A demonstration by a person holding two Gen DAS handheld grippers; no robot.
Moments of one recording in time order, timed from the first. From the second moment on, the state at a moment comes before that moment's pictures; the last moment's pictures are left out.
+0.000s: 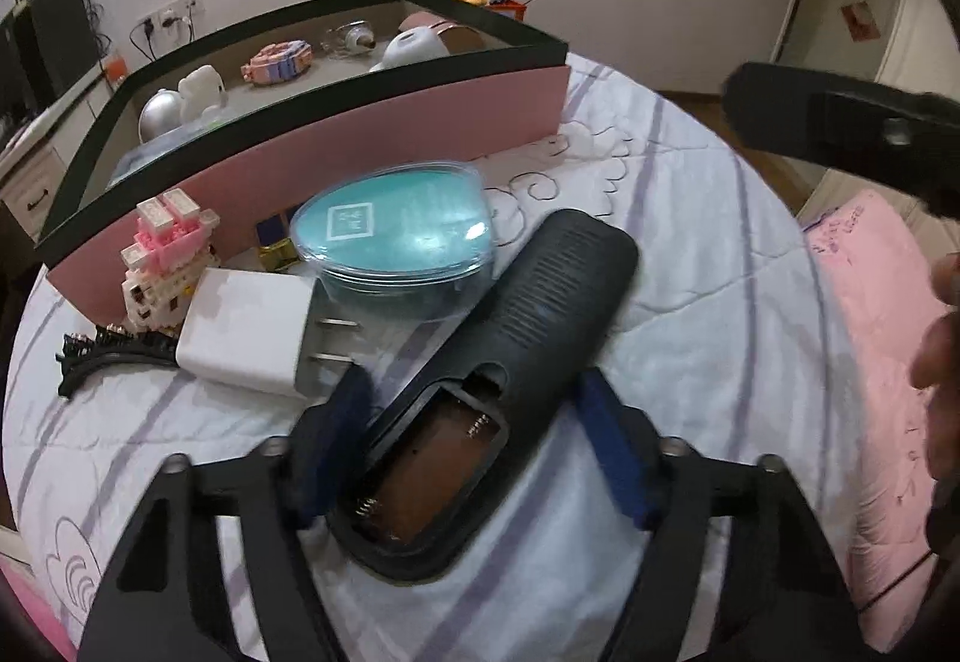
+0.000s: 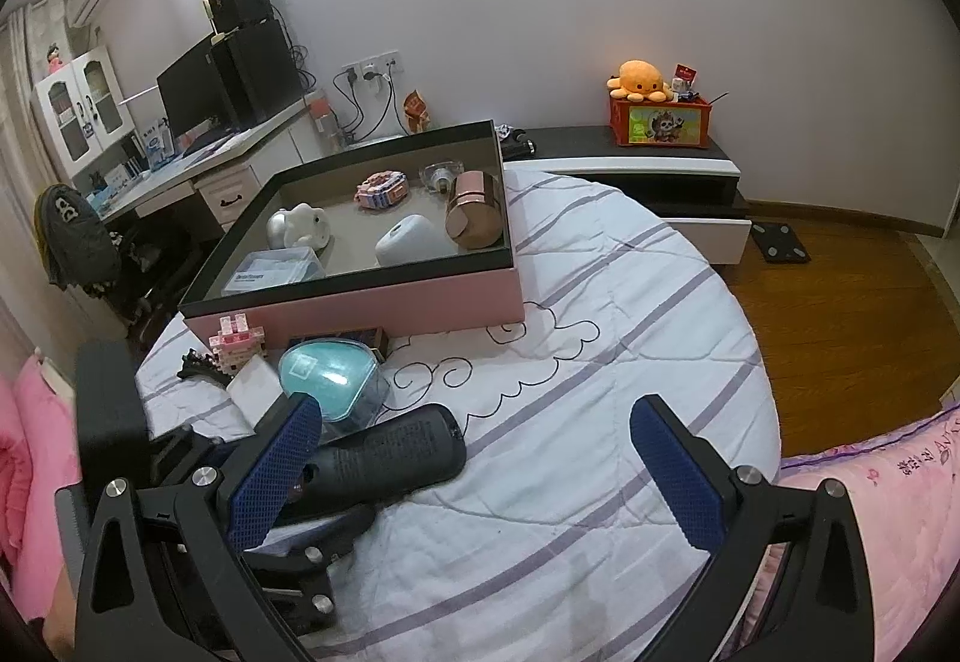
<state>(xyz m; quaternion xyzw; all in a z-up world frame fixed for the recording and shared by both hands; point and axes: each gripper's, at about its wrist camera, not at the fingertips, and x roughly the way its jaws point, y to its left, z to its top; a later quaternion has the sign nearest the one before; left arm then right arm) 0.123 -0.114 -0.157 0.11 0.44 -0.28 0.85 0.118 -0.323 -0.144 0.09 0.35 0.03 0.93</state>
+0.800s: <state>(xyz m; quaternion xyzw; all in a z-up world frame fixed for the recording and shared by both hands) 0.097 -0.104 -0.153 0.03 0.43 -0.27 0.86 0.122 -0.323 -0.159 0.08 0.37 0.02 0.93</state>
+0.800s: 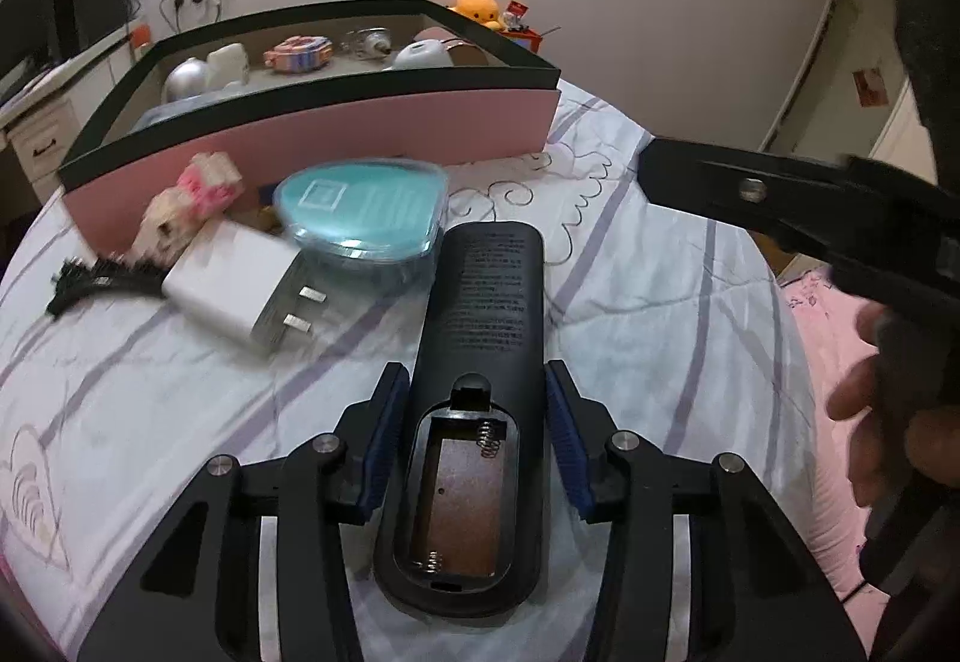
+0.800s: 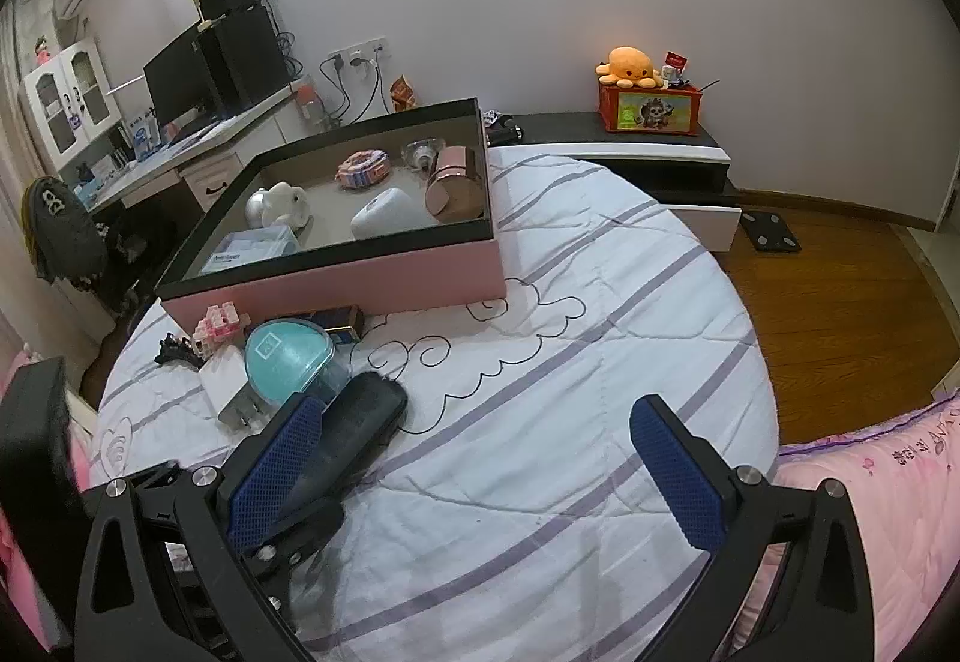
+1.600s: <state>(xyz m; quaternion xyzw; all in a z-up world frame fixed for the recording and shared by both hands) 0.076 -0.034 -0.157 -0.02 0.45 -0.24 0.86 0.194 -0.238 -0.203 0.00 0.42 0.13 0.90</state>
